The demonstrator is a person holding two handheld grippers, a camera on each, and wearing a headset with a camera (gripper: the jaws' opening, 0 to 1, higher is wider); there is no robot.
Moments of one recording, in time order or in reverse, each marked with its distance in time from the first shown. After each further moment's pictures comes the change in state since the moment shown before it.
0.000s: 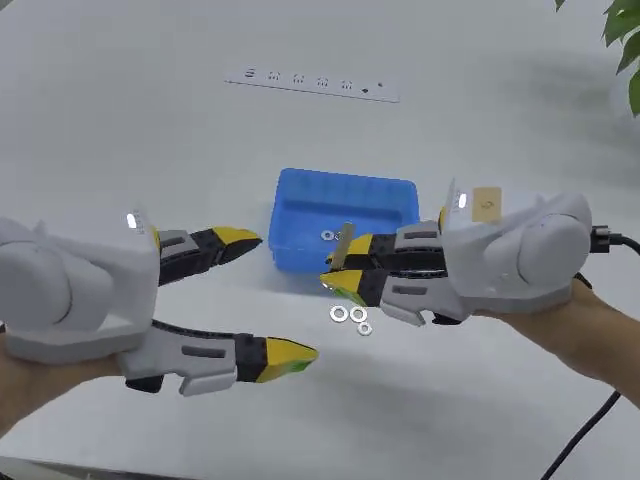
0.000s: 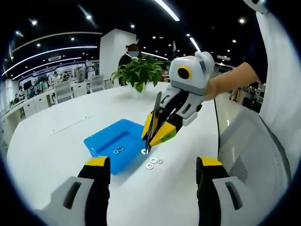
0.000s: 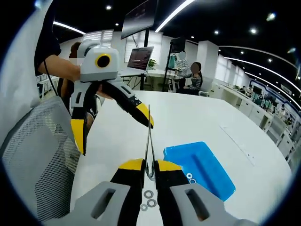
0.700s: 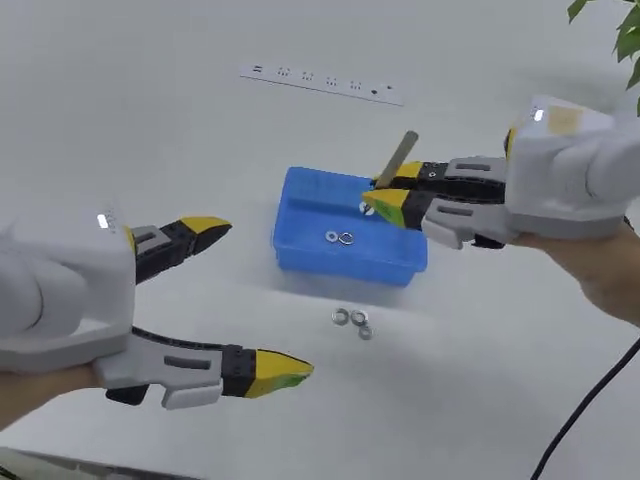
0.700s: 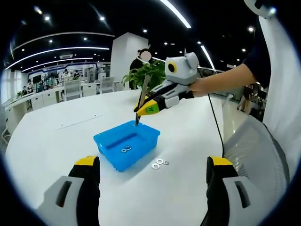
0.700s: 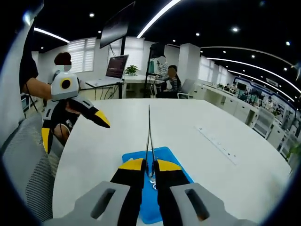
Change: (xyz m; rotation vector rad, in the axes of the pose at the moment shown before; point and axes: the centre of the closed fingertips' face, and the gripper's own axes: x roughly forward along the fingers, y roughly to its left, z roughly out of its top) left arm -0.014 0.013 -0.002 -0.067 -0.067 0.080; right arm -0.008 -0.088 -0.001 0.085 -0.035 -0.138
